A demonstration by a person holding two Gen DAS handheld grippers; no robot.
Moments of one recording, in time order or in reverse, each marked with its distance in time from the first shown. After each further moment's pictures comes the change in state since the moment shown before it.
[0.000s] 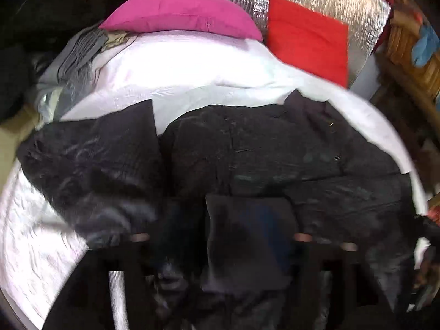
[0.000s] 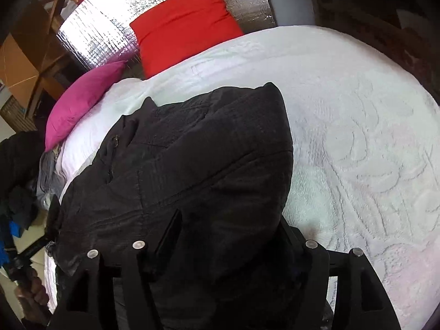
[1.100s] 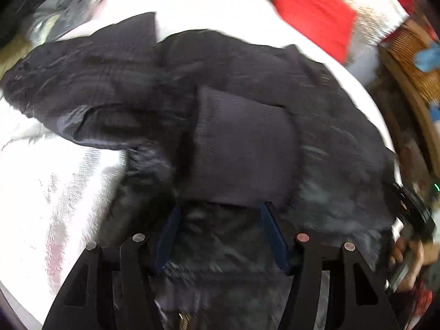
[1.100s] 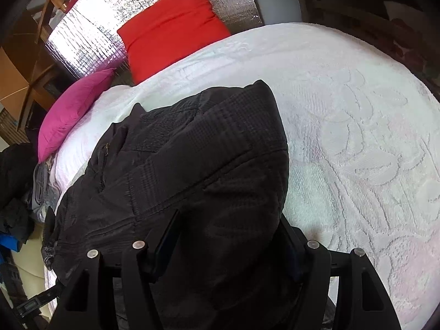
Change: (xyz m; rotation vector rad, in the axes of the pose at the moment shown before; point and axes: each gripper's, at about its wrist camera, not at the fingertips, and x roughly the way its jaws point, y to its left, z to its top) left arm 0.004 0.027 -0.062 -0.137 0.223 -0.110; right arm 0.008 -0.003 -0.002 0.060 -0.018 -0.033
